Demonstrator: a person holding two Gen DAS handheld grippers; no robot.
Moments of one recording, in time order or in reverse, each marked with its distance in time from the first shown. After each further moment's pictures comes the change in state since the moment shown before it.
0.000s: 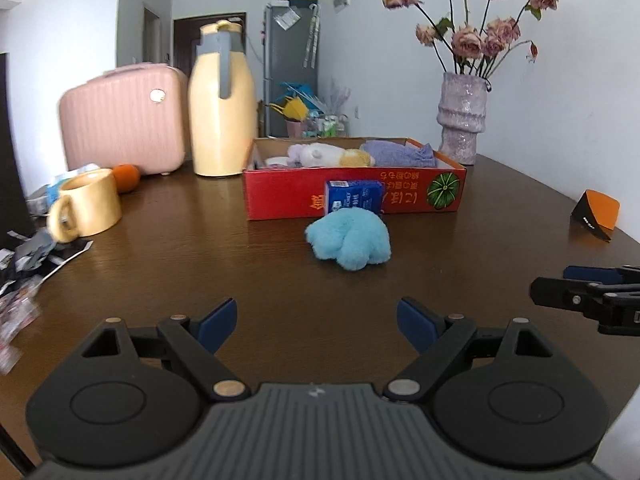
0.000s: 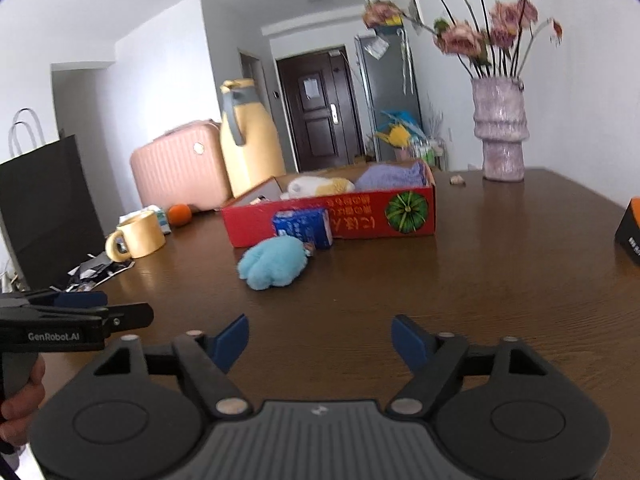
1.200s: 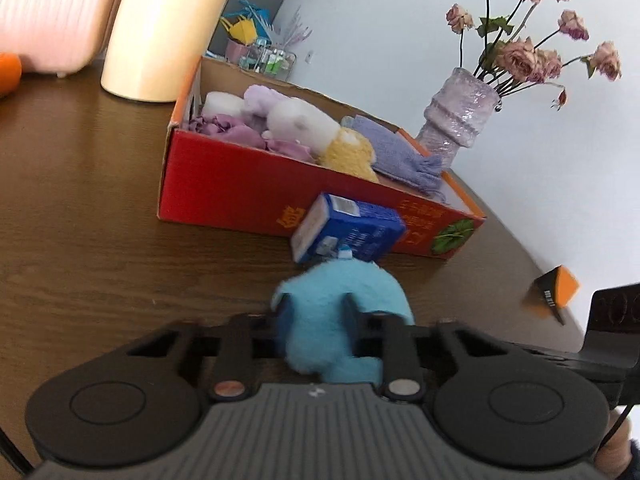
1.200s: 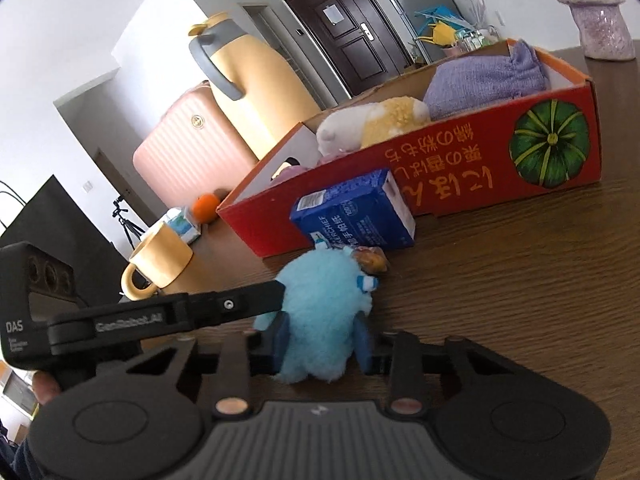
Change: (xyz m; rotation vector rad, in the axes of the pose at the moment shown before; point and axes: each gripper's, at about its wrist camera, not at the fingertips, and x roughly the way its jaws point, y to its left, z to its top) left arm 0.176 0.066 0.066 -0.288 0.206 -0.373; right arm 0.217 -0.018 0.057 0.256 0.238 0.301
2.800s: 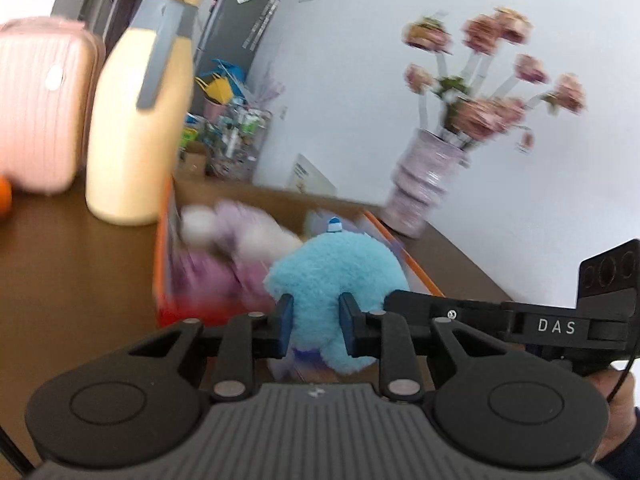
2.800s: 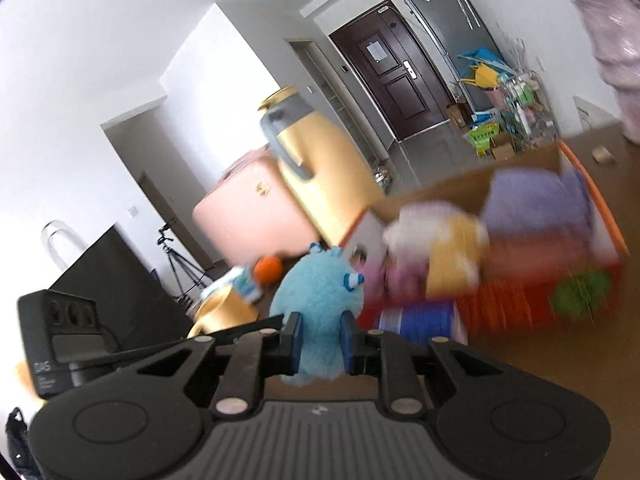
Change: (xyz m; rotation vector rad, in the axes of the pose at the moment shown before) left arm -0.038 -0.025 0.086 0.112 -0.148 0.008; right arm -0.057 0.038 0.069 -0.053 -0.108 0.127
